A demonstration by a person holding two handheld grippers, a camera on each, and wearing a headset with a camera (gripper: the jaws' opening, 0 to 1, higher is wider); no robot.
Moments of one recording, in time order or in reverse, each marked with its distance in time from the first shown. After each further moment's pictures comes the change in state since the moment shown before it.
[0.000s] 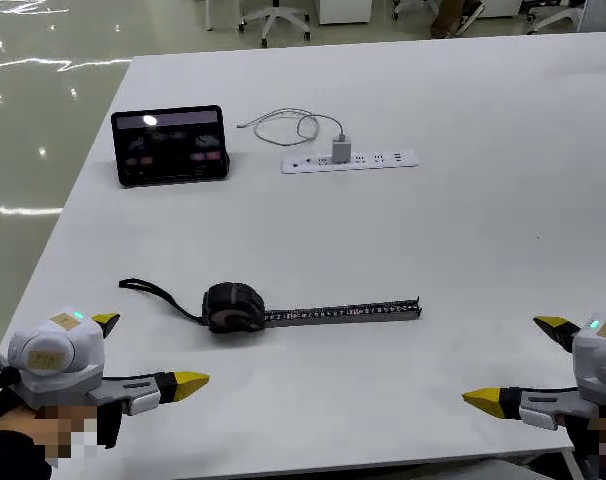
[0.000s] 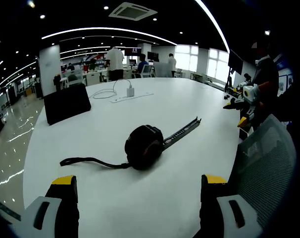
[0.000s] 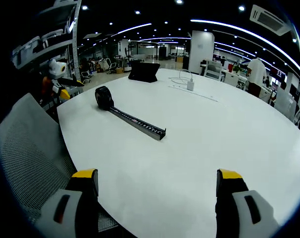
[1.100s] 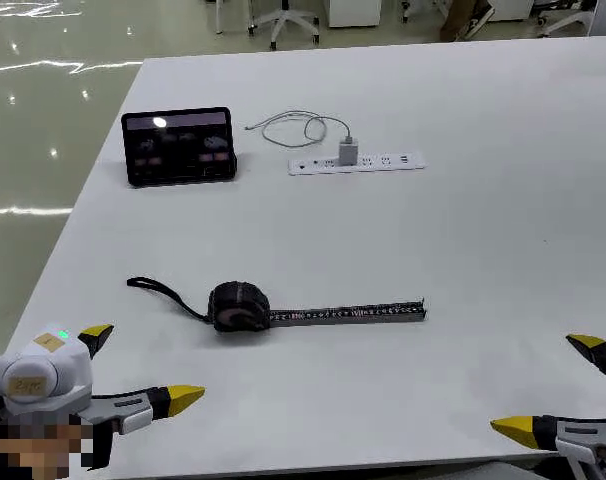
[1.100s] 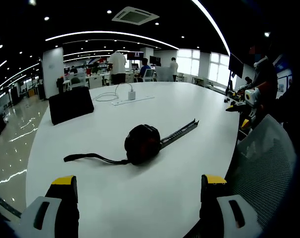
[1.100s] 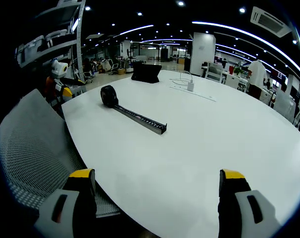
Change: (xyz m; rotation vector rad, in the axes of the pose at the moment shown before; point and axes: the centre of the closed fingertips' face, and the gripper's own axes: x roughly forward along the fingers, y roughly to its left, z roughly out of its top) left arm -0.019 -0.005 -0.004 -0.005 -0.034 0.020; right arm -0.024 0.003 -0.008 -0.022 -0.019 0.010
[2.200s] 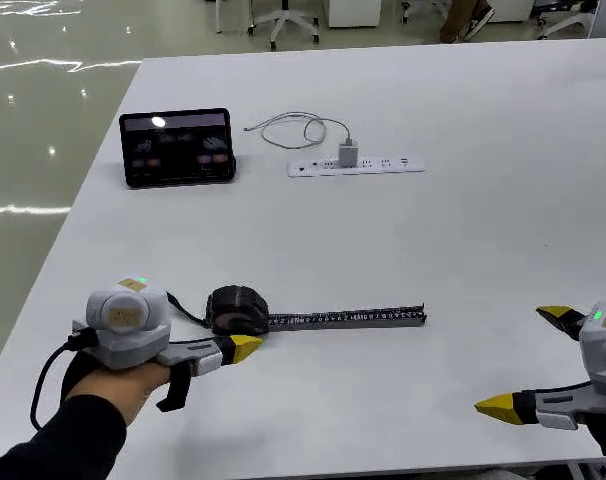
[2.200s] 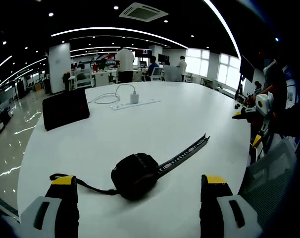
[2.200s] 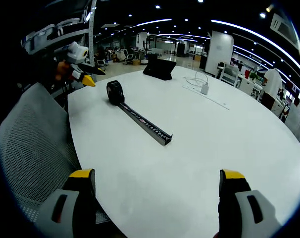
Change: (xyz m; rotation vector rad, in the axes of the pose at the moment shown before) left arm 0.076 -0.016 0.048 -0.057 0.029 0.068; right arm 0.033 -0.008 0.028 -0.119 0.069 0.097
